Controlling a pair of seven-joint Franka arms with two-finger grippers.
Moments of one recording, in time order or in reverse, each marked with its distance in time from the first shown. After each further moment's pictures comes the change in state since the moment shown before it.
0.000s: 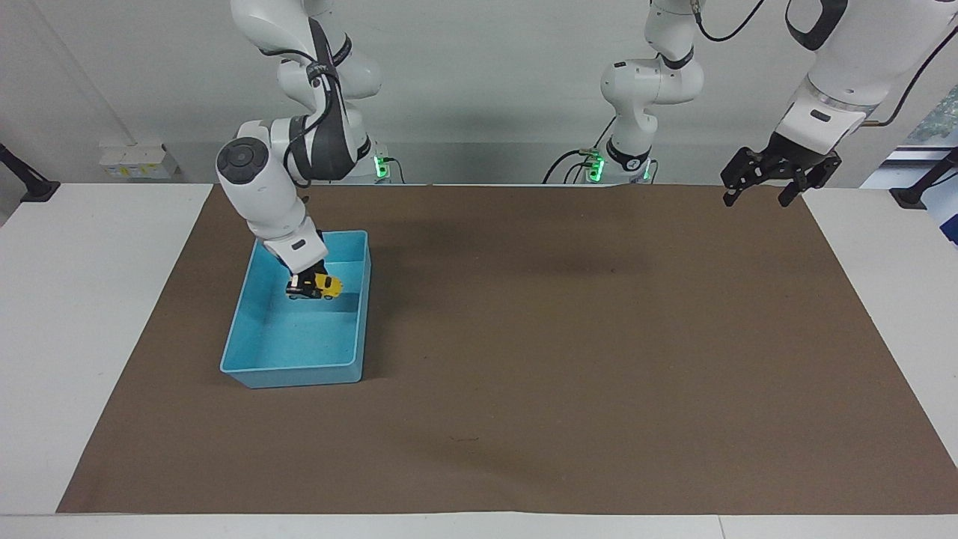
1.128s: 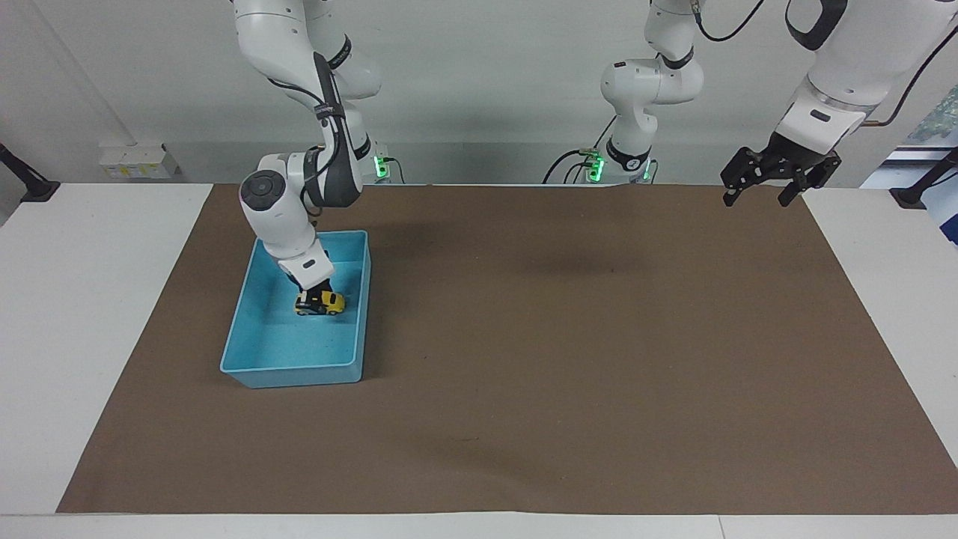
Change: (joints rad) left arm 0.000 0.000 0.000 0.000 0.000 0.000 0.000; right arm -0.022 0.040 0.004 -0.166 -0.009 0.240 -0.014
